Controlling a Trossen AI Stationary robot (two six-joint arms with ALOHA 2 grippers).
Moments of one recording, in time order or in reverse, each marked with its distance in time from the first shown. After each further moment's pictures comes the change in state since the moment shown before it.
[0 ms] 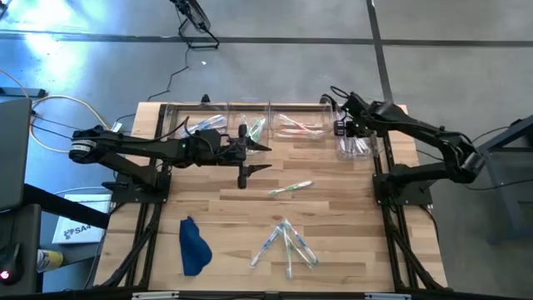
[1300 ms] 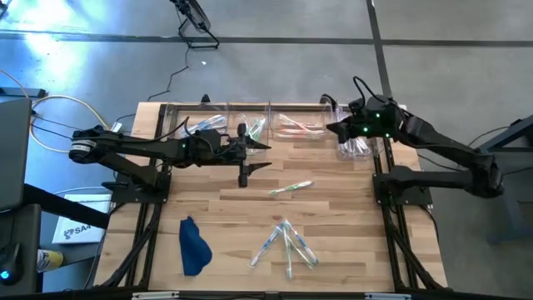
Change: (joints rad) left arm 0.000 0.000 0.000 0.001 -0.034 0.004; right arm 0.235 -0.339 0.000 0.444 -0.347 -0.149
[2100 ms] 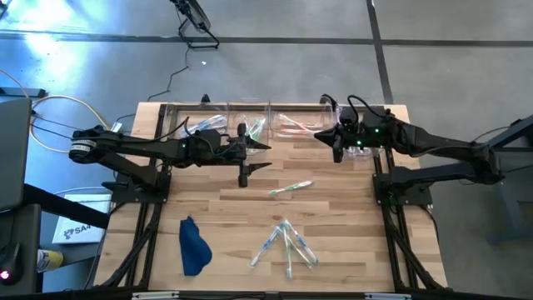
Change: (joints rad) left arm 0.000 0.000 0.000 0.000 -0.001 -0.002; right arm 0.278 0.034 0.000 0.200 0.140 -0.212
